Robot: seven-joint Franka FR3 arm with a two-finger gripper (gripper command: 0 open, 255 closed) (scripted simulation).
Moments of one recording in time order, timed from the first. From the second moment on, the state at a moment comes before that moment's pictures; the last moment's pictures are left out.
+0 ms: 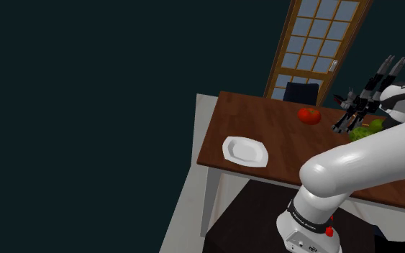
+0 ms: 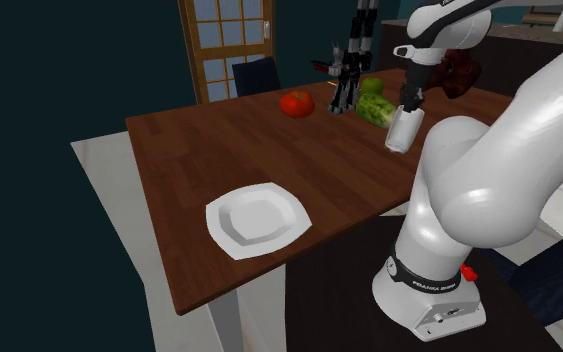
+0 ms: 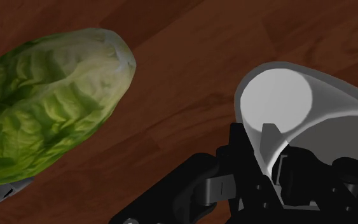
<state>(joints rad) -0.39 -0.56 -1.41 -2.26 -0.57 2.12 -1.40</state>
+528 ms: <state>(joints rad) -0.38 -0.56 -1.42 -2.27 -0.57 2.13 -1.40</state>
